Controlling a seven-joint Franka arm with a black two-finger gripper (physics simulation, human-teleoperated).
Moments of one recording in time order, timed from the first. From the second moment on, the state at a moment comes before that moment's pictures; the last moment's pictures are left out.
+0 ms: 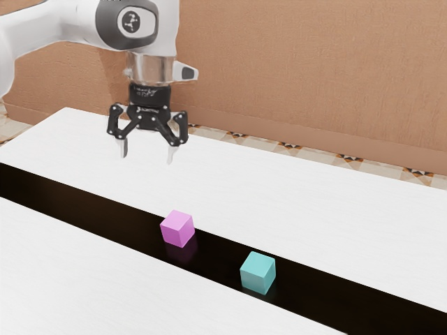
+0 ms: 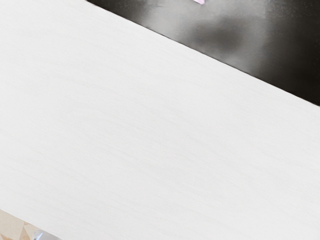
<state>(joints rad) -0.06 0.09 -0.14 -1.52 -0.01 1.27 -0.64</state>
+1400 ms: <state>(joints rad) -0.12 0.25 -0.29 -1.95 -0.02 2.21 -0.53</state>
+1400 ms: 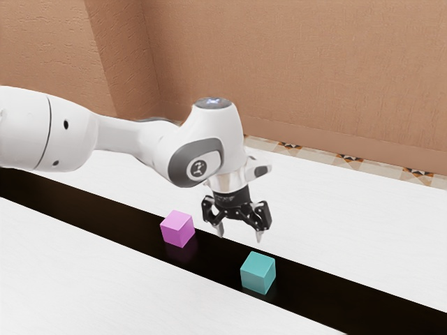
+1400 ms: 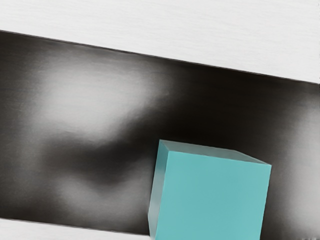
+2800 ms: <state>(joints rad) -0.16 0.47 -0.29 -1.95 -0.01 2.41 -0.35</state>
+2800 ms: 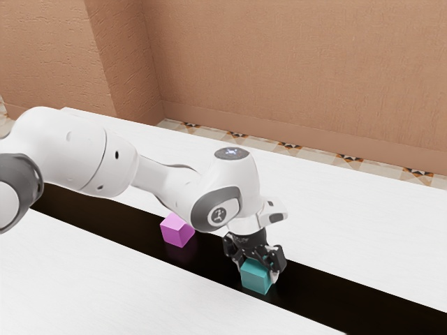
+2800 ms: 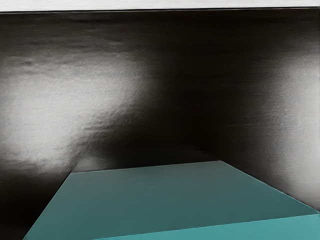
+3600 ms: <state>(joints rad) -0.07 0.19 -0.25 -1.97 0.04 2.34 -0.36</state>
